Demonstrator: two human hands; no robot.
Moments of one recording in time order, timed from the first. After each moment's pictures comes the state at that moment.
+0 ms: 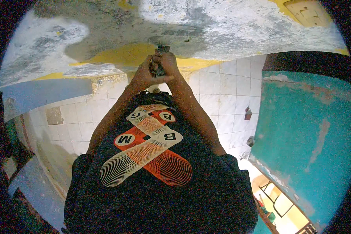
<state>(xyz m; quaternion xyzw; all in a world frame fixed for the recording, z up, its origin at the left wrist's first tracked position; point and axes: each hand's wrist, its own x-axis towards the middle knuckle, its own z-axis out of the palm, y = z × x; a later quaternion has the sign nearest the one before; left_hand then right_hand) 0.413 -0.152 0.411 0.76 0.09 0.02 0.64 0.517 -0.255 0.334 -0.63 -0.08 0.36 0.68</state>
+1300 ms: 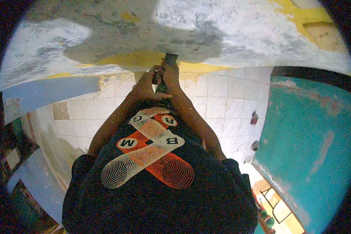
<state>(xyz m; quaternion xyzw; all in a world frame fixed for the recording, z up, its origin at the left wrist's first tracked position) 0.401 -0.132 0.410 0.81 -0.01 -0.03 0.58 0.483 -0.237 0.362 -0.65 0.03 0.26 0.71</state>
